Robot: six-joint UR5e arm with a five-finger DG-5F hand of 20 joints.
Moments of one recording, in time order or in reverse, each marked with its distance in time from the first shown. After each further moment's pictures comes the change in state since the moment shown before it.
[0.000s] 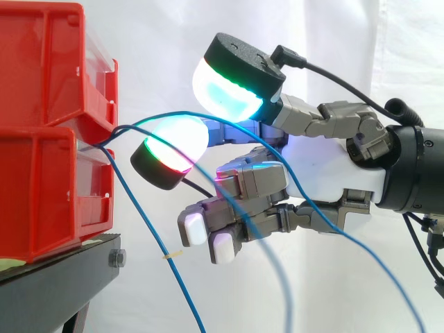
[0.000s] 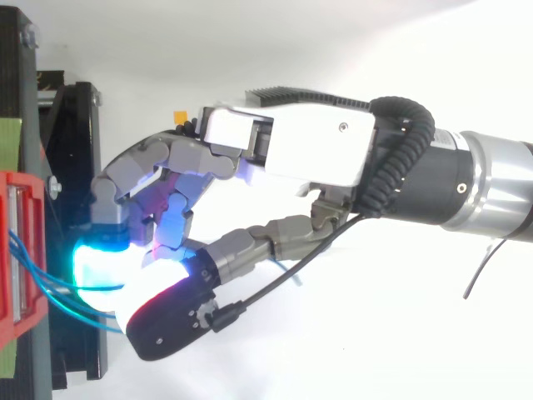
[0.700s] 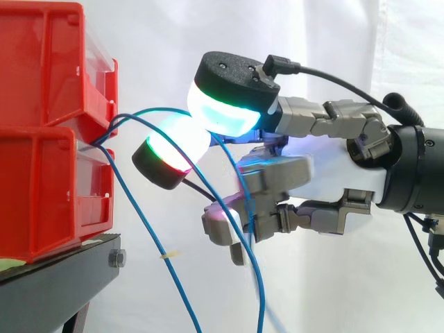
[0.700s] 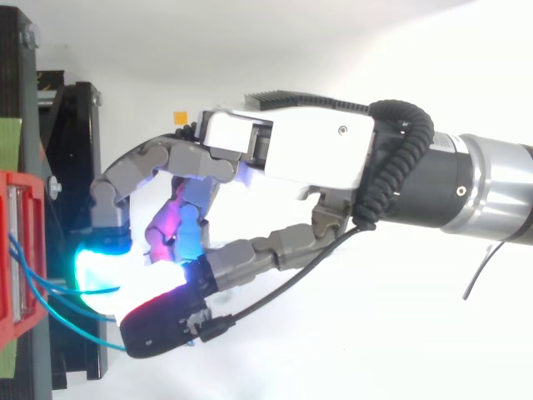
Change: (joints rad) arm 0.003 0.000 0.000 0.000 0.003 0.015
